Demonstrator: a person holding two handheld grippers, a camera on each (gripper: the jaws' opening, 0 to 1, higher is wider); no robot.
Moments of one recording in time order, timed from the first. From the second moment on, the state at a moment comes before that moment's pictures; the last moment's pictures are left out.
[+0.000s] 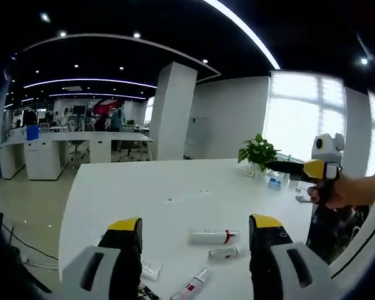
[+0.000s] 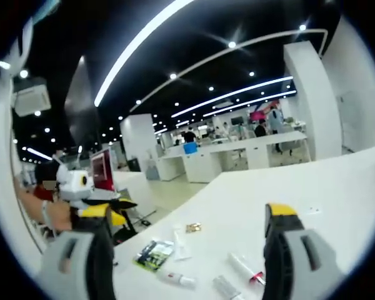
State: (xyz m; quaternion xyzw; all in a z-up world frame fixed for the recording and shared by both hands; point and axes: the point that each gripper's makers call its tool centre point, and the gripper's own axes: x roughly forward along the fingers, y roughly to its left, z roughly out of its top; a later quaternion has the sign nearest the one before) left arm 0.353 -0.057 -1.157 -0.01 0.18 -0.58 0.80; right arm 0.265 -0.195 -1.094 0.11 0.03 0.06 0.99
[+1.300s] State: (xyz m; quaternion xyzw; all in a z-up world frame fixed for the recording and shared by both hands) left arm 0.478 -0.073 -1.357 0.65 0.16 -0.66 0.34; right arm 0.223 -0.235 -1.144 0.14 0.08 -0.01 0.99
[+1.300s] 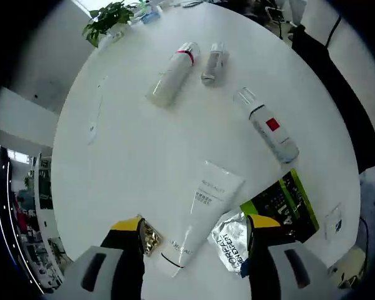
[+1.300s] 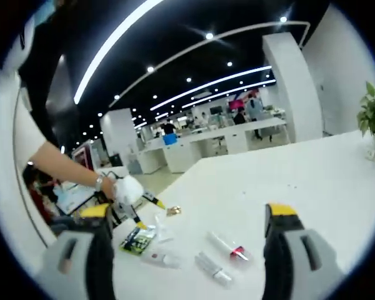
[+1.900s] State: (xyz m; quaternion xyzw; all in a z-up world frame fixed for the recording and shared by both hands) left arm 0.477 -0.071 -1.404 0.69 0.20 -0.67 0.20; right arm 0.228 -0.266 -1.147 0.14 0.09 -0.05 0.98
